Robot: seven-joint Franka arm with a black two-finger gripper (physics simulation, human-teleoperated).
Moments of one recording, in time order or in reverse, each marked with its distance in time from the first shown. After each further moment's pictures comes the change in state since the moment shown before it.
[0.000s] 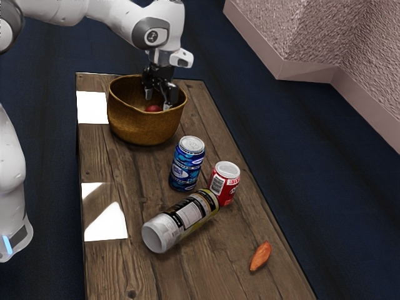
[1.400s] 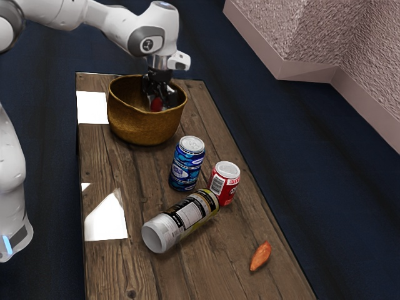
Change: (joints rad) arm 0.001 -0.018 0.032 -0.057 0.019 0.132 -0.032
